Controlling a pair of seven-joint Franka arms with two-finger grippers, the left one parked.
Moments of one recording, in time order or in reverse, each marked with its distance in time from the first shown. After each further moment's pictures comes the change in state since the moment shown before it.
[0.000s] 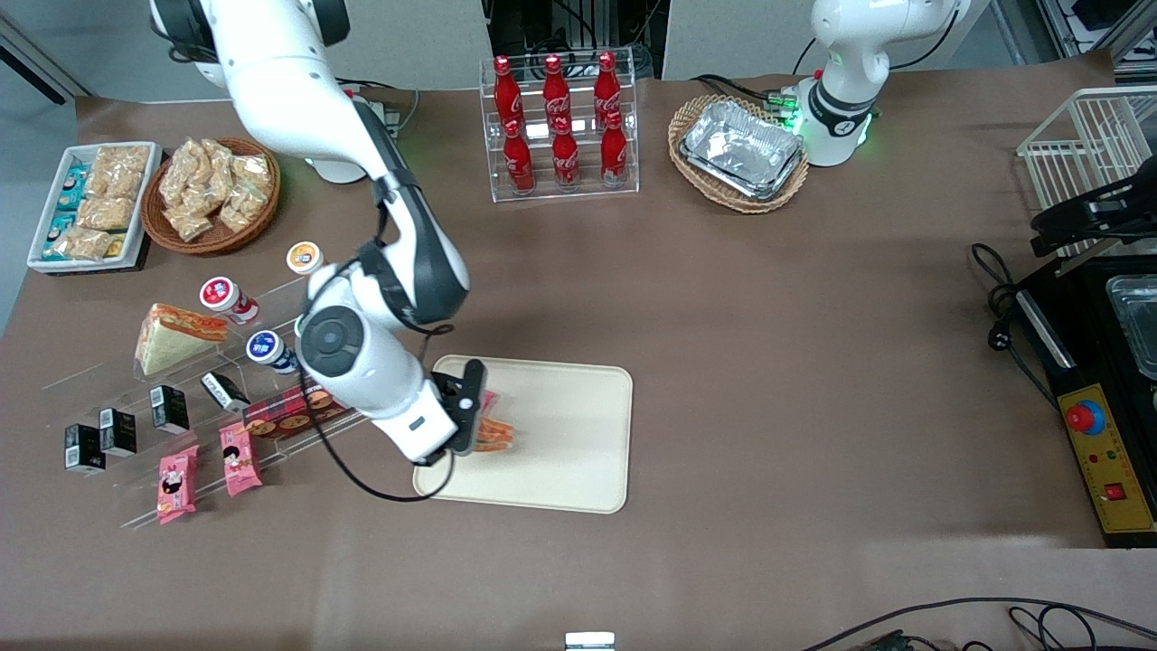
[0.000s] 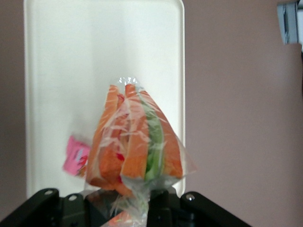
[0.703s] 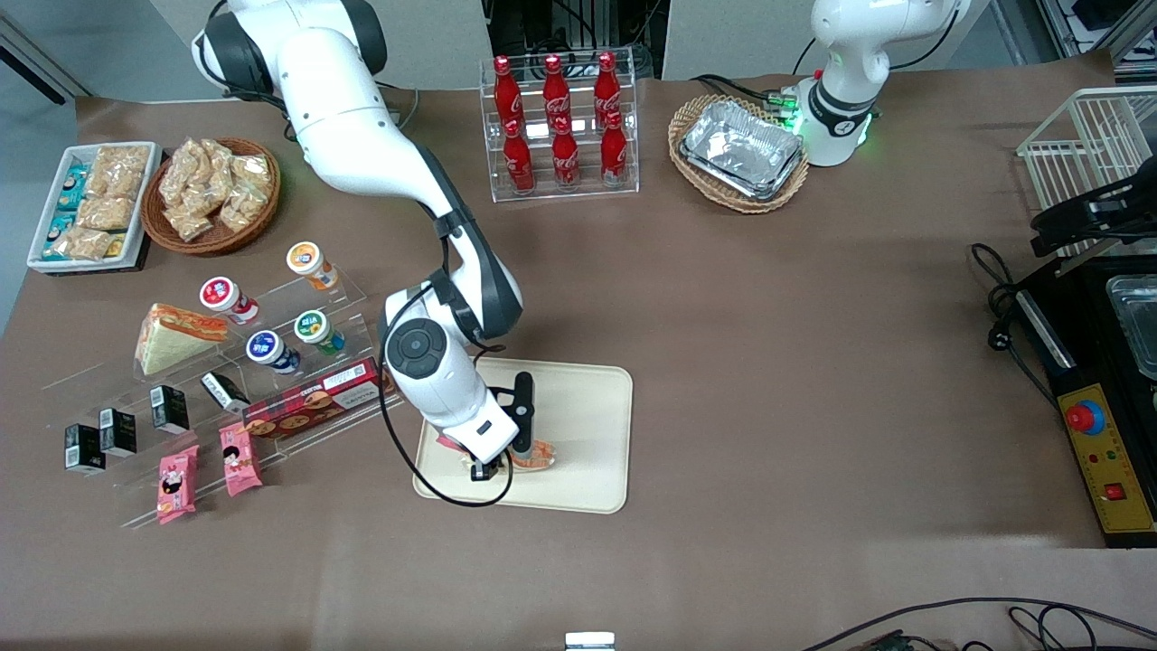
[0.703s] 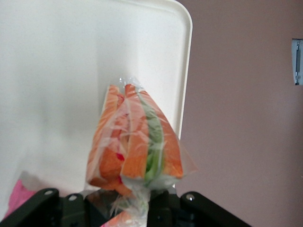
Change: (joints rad) arm 0.051 0.166 0.013 0.056 0.000 0.202 -0.044
